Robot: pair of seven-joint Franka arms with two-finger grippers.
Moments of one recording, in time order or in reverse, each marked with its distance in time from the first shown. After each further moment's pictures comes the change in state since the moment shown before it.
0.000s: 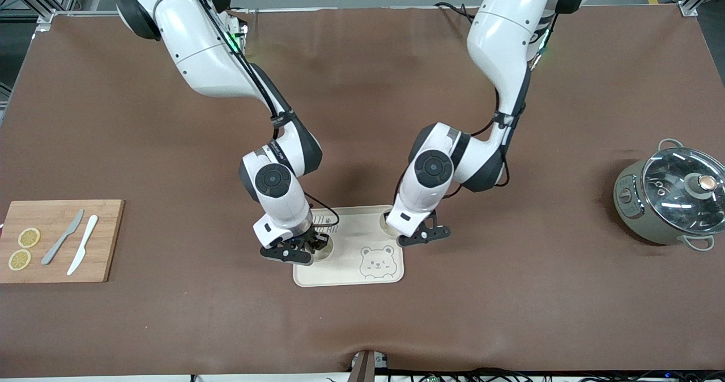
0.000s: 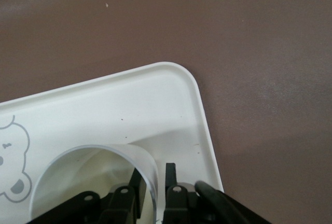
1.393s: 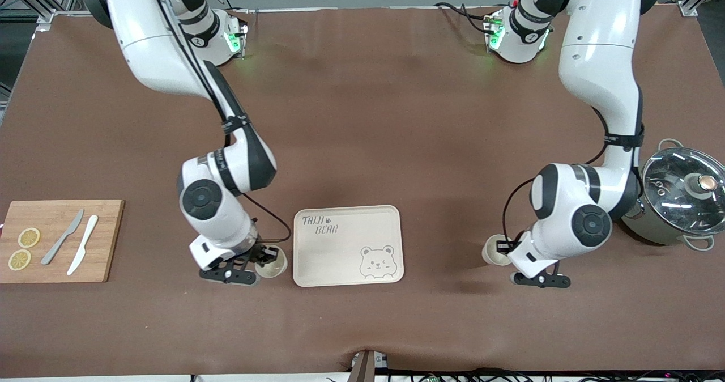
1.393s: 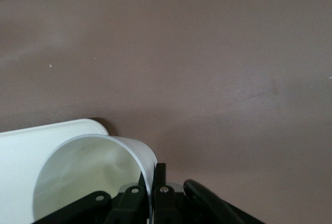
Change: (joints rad) left arm 0.391 -0.021 0.004 -0.019 0.000 -0.087 0.690; right arm -0.175 -0.100 -0.001 0.045 0.058 -0.196 -0.305
